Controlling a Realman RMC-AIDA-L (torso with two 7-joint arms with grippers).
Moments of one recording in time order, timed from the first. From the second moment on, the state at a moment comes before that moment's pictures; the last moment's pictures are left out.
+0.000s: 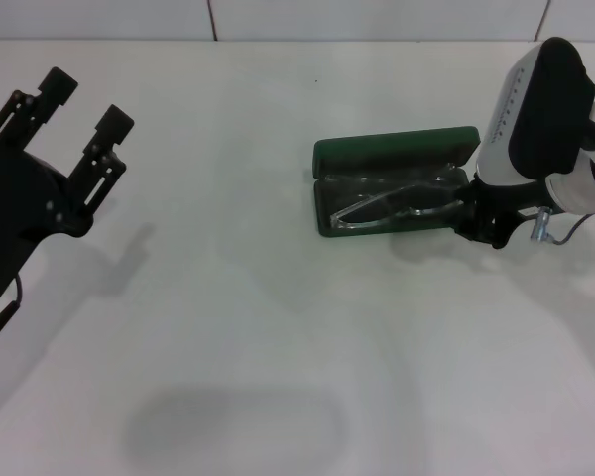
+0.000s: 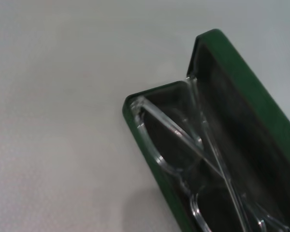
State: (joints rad) left arm -0.29 -2.09 1.13 0.19 0.80 1.81 -0.49; right arm 0.49 2.02 -1.63 -1.30 -2.49 -1.06 2.14
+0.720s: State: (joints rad) left arm -0.29 -2.09 1.13 0.16 0.80 1.81 -0.49; right arm 0.46 2.02 -1.64 -1.35 -2.37 -1.14 2.08
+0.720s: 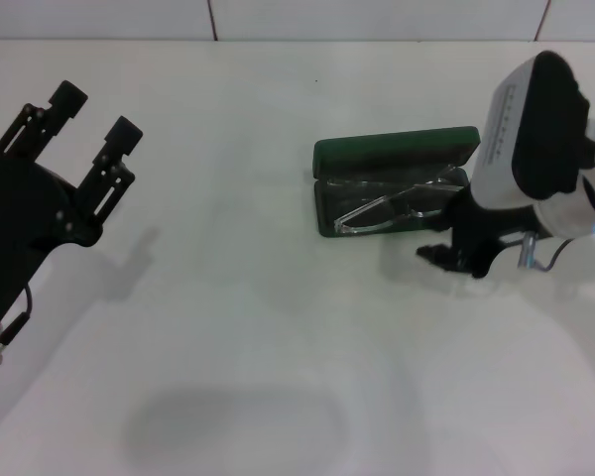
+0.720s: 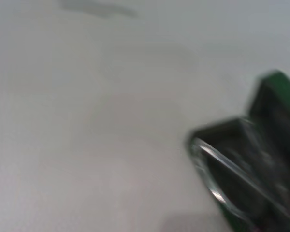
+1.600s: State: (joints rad) left arm -0.29 -2.09 1.14 0.15 0.80 1.82 -0.49; right arm 0.52 2.03 -1.86 -1.19 -2.22 -0.88 2.02
